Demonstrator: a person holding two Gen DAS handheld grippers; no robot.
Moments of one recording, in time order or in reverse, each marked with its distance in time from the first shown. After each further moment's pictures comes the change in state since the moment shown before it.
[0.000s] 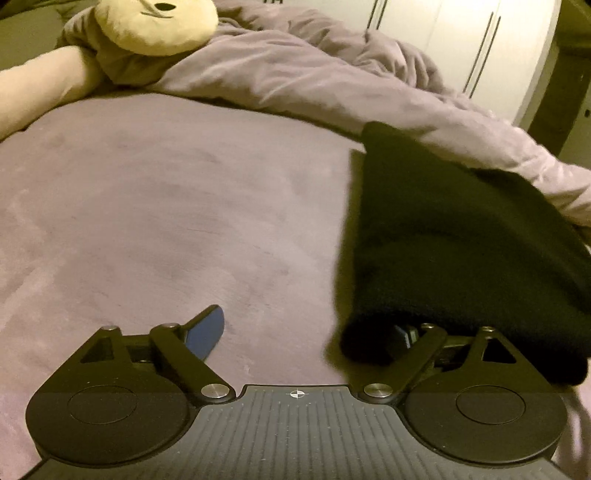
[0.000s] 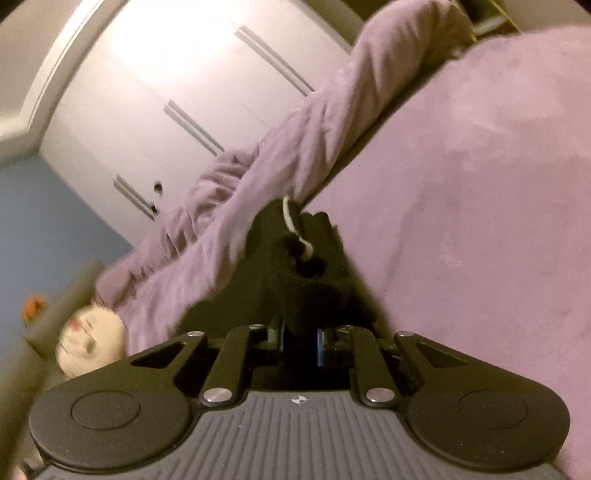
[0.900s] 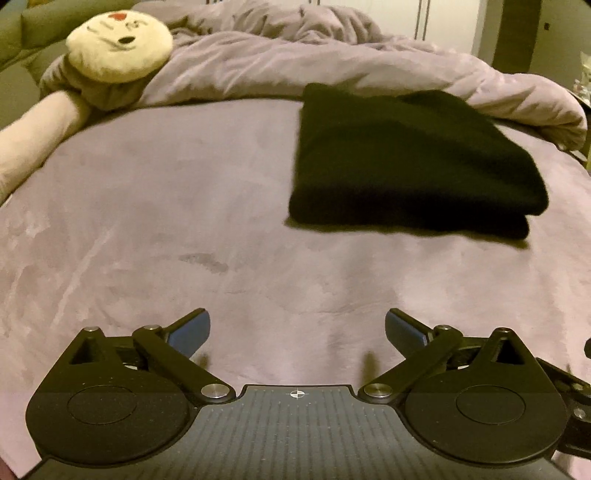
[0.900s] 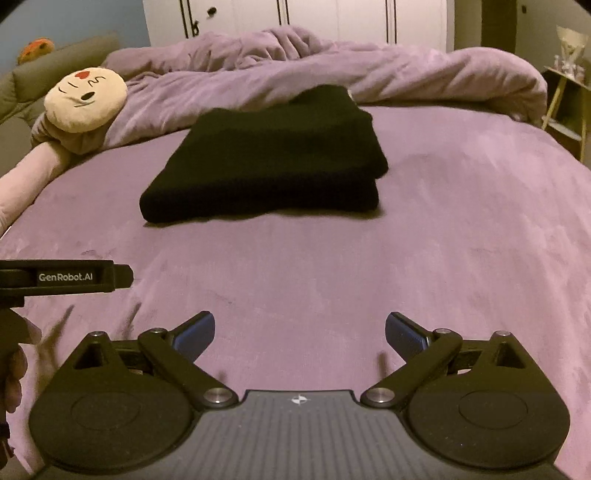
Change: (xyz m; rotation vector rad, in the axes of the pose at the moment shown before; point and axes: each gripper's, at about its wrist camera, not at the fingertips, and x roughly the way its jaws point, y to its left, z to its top) left arm -0.115 -0.034 -0.062 0.244 0.084 0.025; right arm -0.115 0.070 -0.080 -0.623 0.325 -0.226
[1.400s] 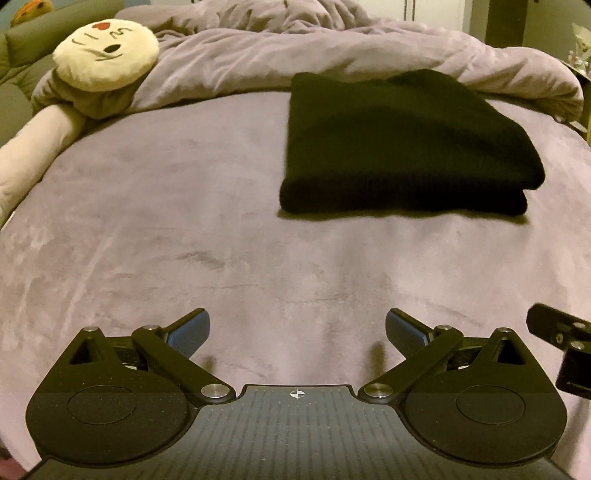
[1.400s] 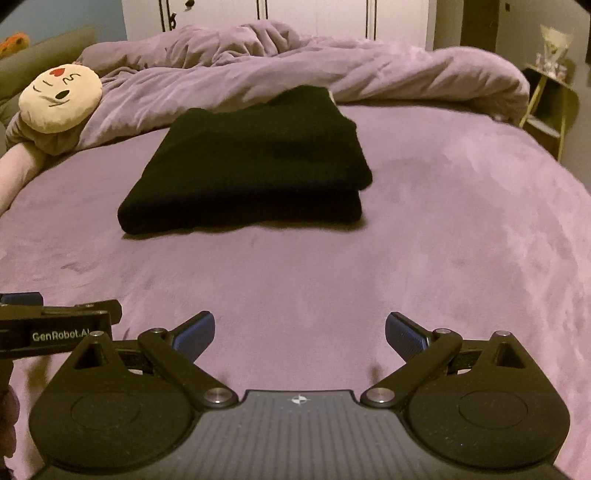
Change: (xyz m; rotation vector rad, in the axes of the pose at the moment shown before) left arm -0.002 -0.012 -0.001 0.065 0.043 0.031; right arm 0.003 0.009 0.018 0.001 0.021 -0.092
